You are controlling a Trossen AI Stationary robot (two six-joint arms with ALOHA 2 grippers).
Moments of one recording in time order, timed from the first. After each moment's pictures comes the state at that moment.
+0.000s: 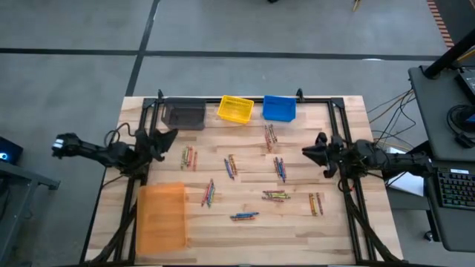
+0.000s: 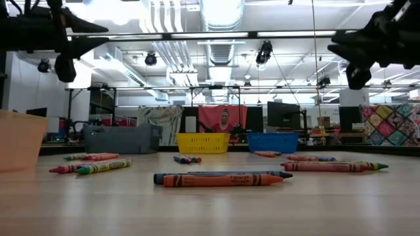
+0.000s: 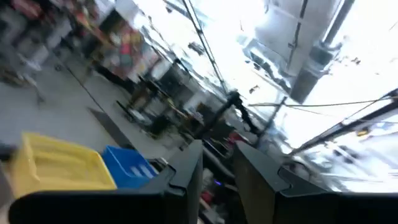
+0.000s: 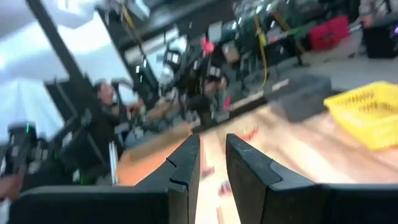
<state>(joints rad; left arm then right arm) -0.24 0.27 0.02 0.65 -0.76 -0.50 -0.05 0.04 0.01 0.17 0.03 0.43</state>
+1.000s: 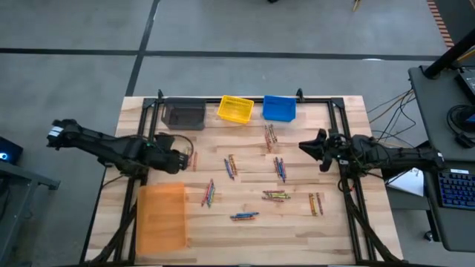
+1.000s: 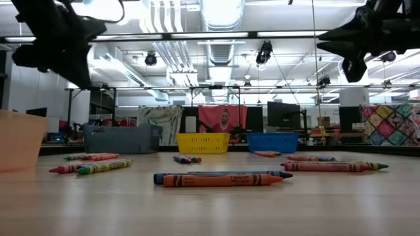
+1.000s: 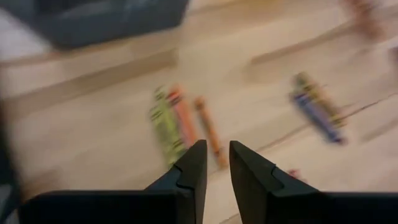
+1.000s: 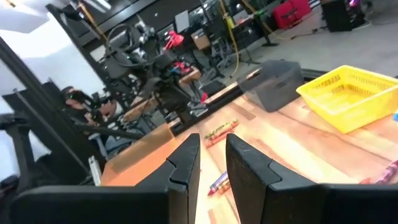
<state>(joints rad) -0.25 1.01 0.81 -1.09 -0.52 -1.41 -0.05 0.31 0.17 0.11 0.10 0.52</state>
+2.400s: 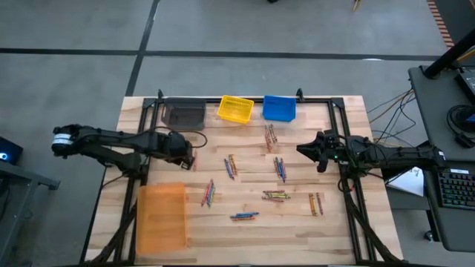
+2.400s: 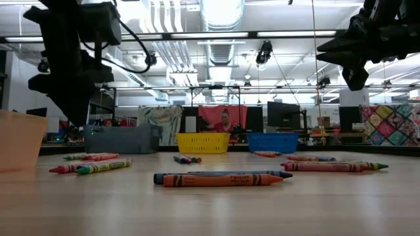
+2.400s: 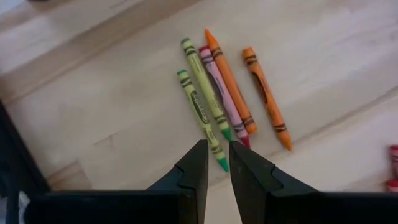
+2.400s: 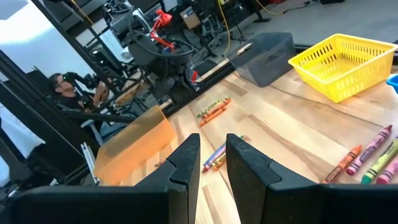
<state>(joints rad) 0.08 1.15 0.69 -0.93 -0.25 -1.02 -0.05 0.37 0.18 0.05 0.10 0.58</state>
